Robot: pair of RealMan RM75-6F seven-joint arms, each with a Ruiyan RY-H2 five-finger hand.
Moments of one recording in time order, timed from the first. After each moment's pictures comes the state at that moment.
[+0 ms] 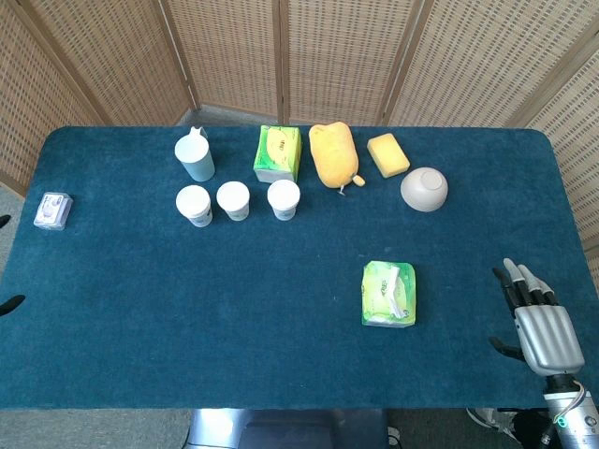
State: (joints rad) left arm -0.15 -0.65 -0.09 -1.82 1.53 1.45 -0.16; right arm 0.12 -1.02 0.04 -1.80 -1.50 1.42 -0.24
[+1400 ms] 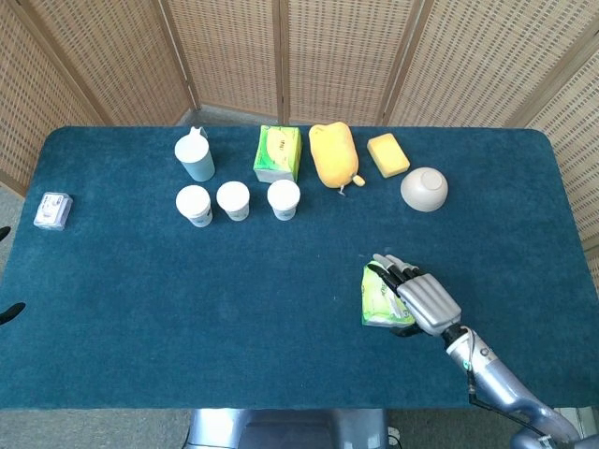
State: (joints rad) left arm -0.13 -0.78 -0.06 -1.73 1.52 1.47 -0.09; right arm 0.49 -1.18 0.10 -1.74 -1.51 0.97 -0.07
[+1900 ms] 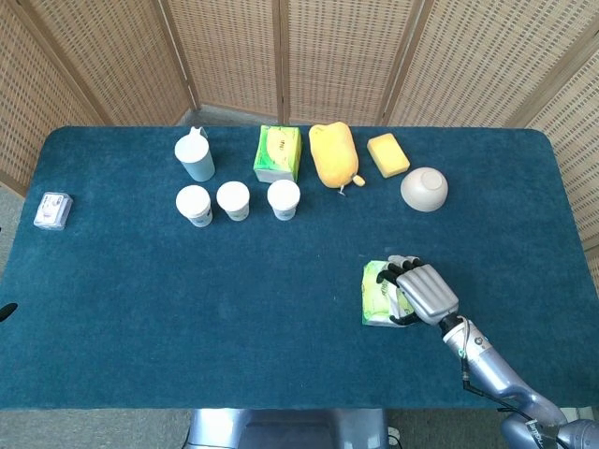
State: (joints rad) left arm -0.13 -0.77 -0.06 -1.72 1.50 1.46 -0.09; right arm 0.52 -1.24 0.09 -1.63 -1.50 1.00 -0.07
